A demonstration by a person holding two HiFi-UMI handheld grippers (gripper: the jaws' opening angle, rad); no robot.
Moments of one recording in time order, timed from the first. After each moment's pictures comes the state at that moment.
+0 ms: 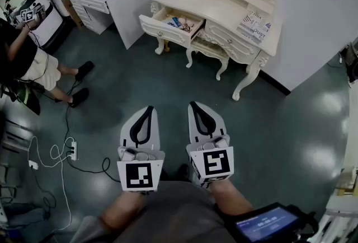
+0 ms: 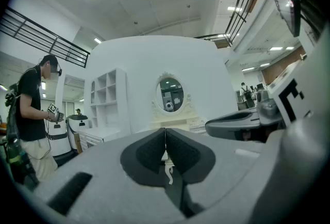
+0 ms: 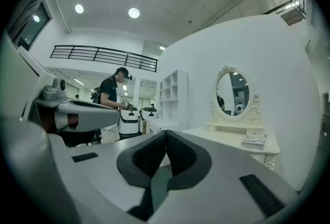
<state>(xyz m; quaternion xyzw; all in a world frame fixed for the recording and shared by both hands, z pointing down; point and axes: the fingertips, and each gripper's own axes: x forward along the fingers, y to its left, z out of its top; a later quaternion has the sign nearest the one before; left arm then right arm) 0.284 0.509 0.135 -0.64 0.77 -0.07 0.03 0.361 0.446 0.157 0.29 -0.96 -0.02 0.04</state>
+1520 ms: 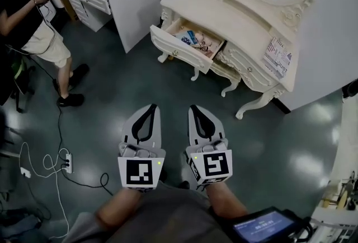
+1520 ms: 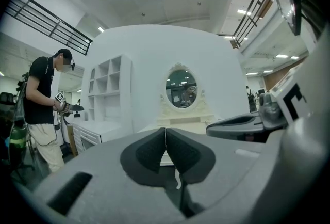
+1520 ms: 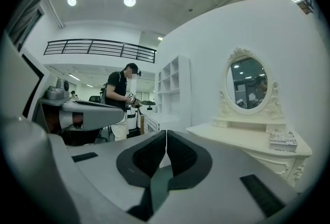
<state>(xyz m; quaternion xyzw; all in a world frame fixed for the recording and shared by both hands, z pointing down) 0.081 0.378 0.162 -0.65 0.76 -0.05 -0.01 0.160 0.325 0.182 0.29 -0.95 0.00 0.06</state>
